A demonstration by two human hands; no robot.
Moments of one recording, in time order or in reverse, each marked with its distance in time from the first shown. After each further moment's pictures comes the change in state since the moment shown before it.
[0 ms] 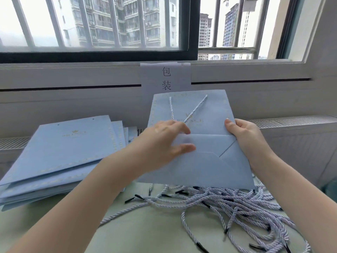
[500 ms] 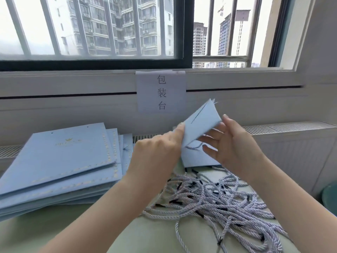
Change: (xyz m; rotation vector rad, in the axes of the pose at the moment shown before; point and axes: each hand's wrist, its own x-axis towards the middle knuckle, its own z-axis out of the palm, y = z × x) left_hand -0.003 0.003 0.031 0.471 0.498 0.110; right_hand -0.004 -0.014 0.011 0.423 -0.302 0.167
